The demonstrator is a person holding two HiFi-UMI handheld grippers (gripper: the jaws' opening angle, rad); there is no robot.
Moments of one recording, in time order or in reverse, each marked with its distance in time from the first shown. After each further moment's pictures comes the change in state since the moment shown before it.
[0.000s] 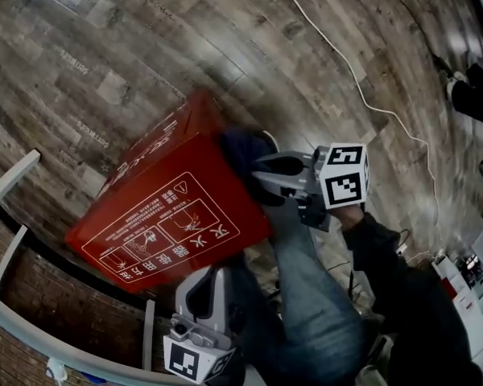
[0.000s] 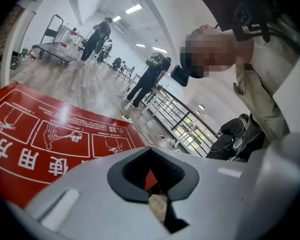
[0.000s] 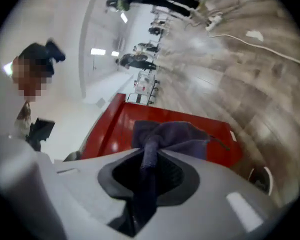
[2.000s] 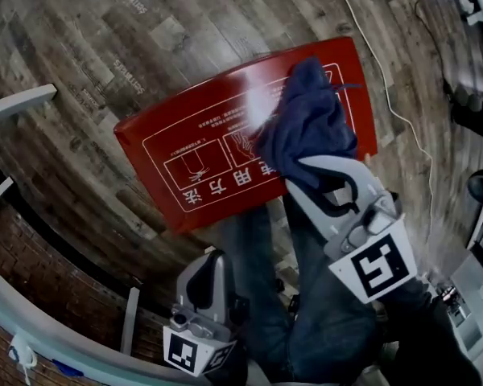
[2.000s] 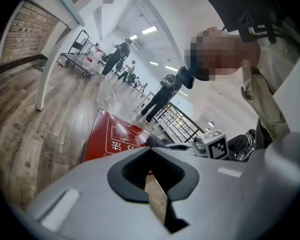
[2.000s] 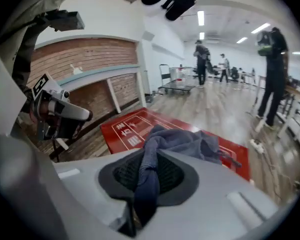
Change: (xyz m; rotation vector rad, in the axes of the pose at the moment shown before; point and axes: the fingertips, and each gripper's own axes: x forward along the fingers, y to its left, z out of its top) left arm -0.192 0.106 -0.004 -0.096 -0.181 0.102; right arm 0.109 0.185 -0.058 -1.118 0.193 -0.515
